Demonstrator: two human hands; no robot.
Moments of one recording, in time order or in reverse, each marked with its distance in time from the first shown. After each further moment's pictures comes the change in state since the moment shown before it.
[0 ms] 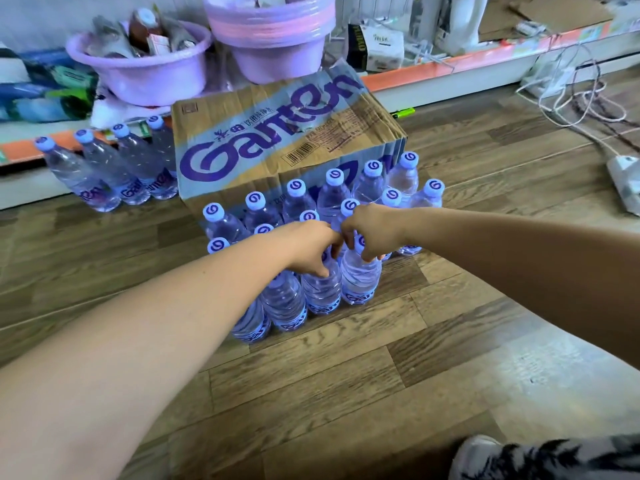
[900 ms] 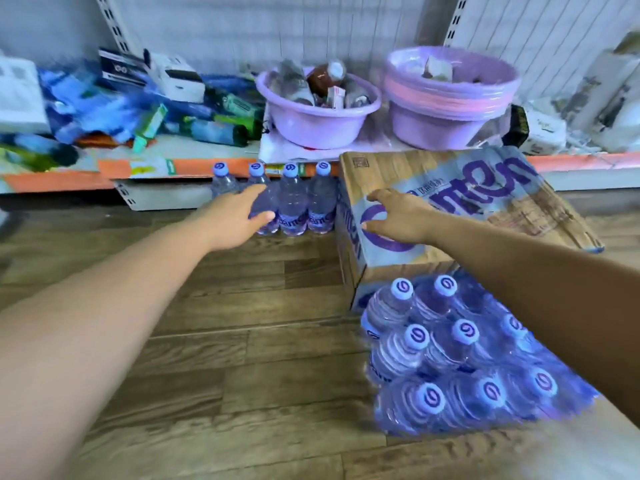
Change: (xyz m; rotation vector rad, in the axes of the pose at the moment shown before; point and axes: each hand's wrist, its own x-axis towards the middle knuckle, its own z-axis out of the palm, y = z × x) left_hand -0.178 -0.341 -0.041 -0.275 0.399 -0.578; right_hand 0.179 -0.216 -0.118 0.050 0.344 0.039
